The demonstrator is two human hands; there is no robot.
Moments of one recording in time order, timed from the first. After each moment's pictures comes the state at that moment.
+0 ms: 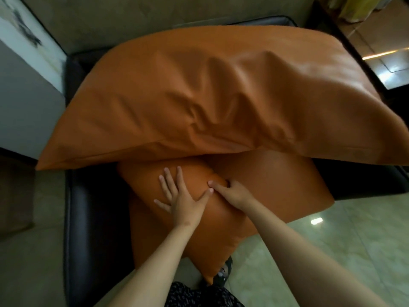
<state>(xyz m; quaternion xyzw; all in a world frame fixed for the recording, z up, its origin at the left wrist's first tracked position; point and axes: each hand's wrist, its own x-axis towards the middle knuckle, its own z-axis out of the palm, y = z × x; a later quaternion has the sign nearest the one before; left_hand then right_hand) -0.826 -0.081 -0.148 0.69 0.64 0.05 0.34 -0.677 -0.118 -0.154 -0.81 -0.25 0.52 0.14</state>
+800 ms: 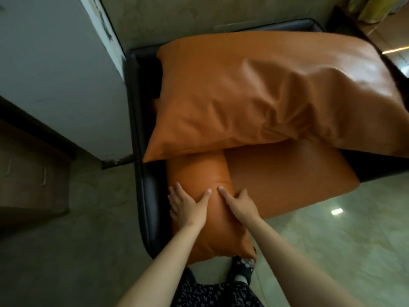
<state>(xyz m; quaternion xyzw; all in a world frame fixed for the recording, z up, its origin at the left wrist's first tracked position) -0.992 -0.101 -0.127 0.56 0.71 0.04 0.43 -0.866 -0.156 -0.139 -0.84 -0.16 0.48 0.18</state>
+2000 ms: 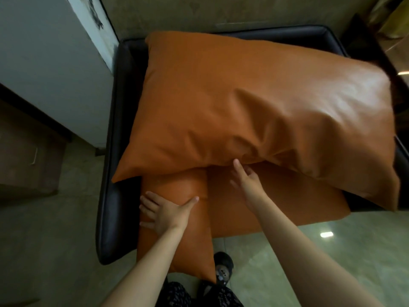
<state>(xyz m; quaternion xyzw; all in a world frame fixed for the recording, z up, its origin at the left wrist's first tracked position) -0.924 -0.112 -0.145 0.48 0.82 0.00 0.32 -0.728 -0.123 -0.139 -0.66 -0.04 0.55 0.51</state>
